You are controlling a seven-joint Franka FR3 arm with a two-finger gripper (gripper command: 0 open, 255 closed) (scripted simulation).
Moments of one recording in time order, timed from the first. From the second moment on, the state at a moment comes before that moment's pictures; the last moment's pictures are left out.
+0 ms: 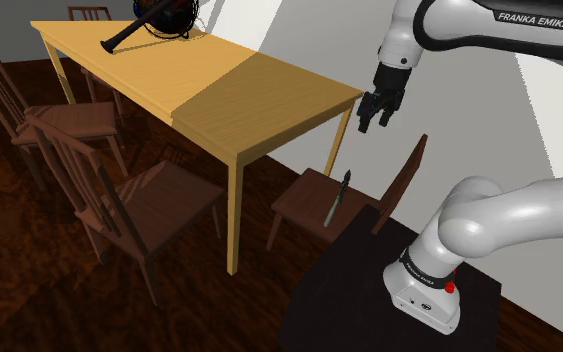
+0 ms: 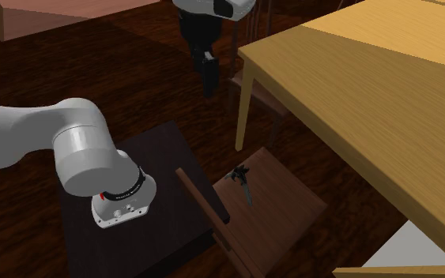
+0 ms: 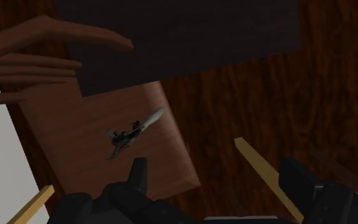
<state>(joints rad) -0.02 -0.79 -0.07 -2.42 -0.04 1.58 0.16</state>
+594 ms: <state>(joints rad) -0.09 -0.60 -0.15 -2.47 -0.01 1.75 0.25</state>
